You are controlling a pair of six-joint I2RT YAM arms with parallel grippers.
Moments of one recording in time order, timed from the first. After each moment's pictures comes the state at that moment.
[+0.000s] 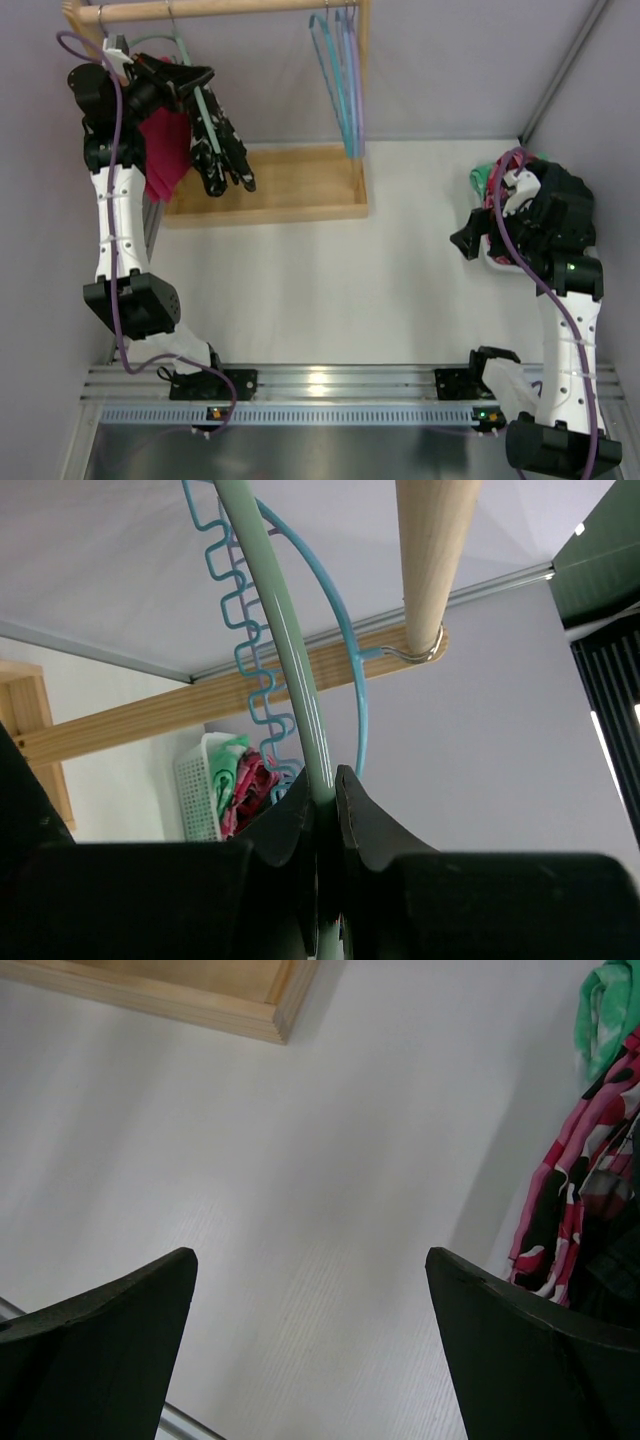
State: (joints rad) left arm 0.22 1.65 1.90 -0.07 0.87 -1.35; right arm -0.19 0.85 1.06 -0.81 -0.61 -0.18
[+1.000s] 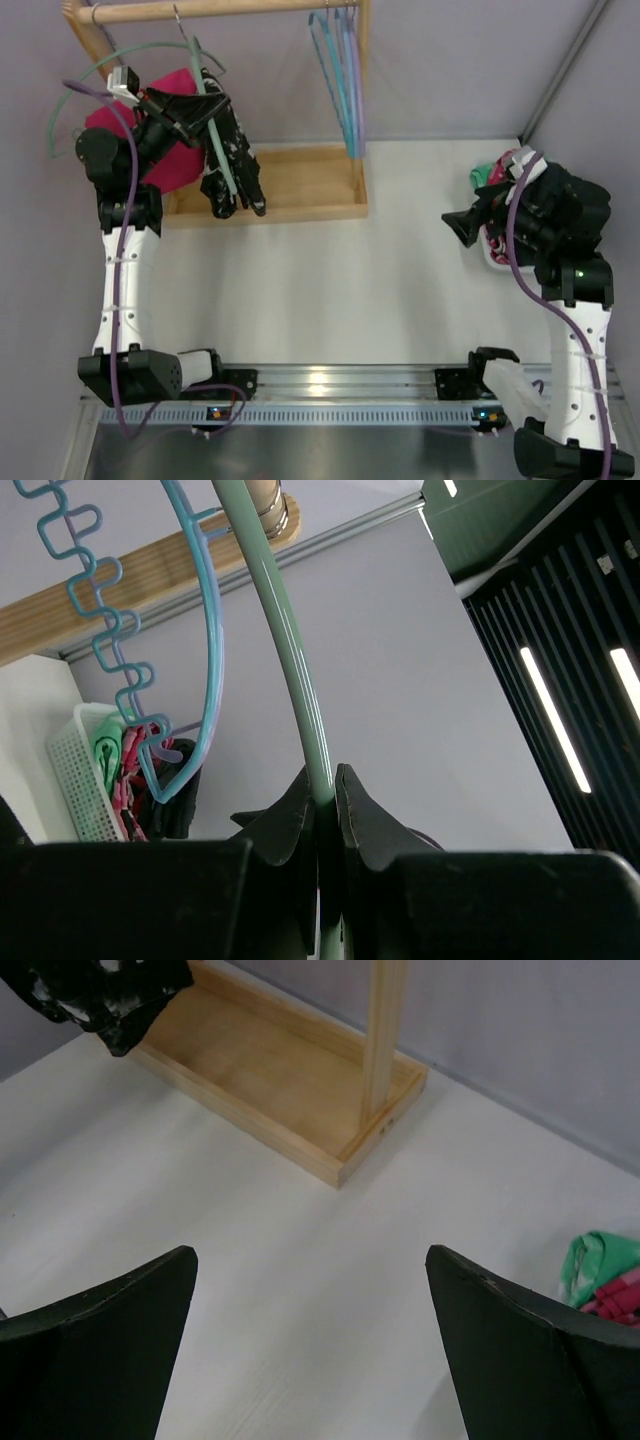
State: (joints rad) left arm 0.13 1.26 1.45 0.31 0.82 -1.64; right arm -0.13 0.83 1.16 -0.62 -0.78 -0.18
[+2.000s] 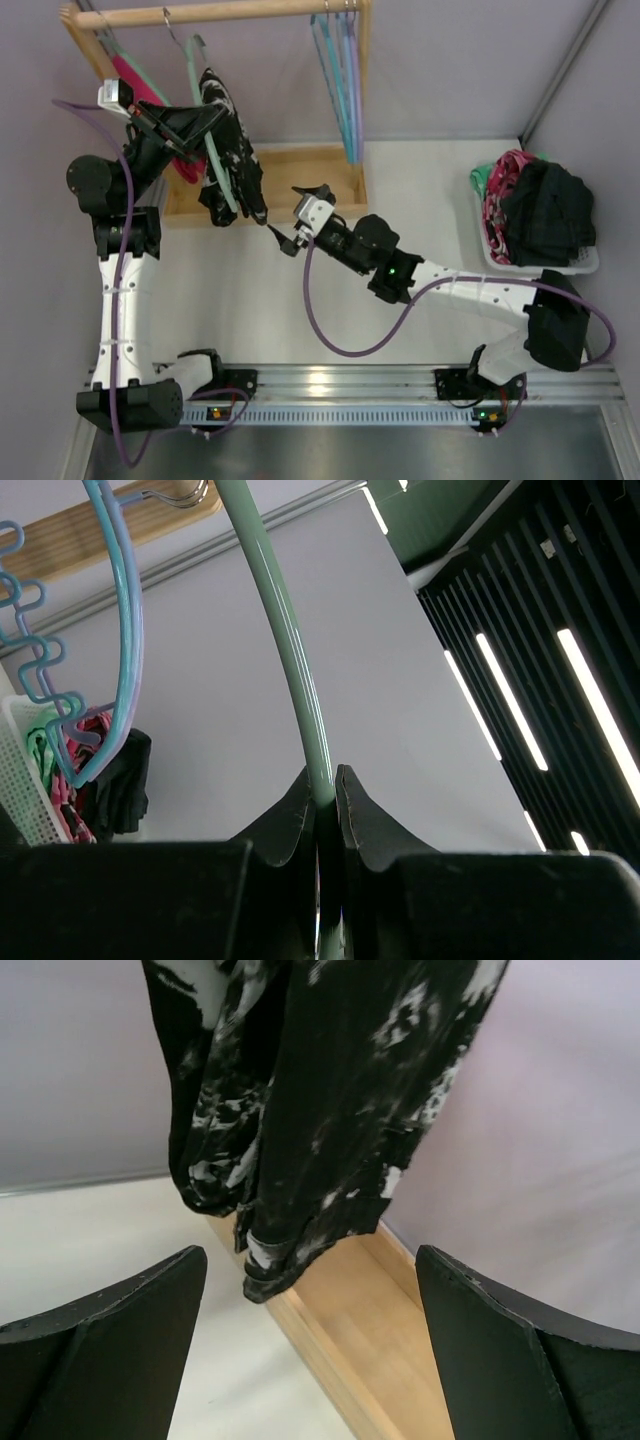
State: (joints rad) left arm 0.10 1.11 1.37 0.36 0.80 -1.74; right arm 1.09 1.42 1.06 0.57 0.08 -0.39
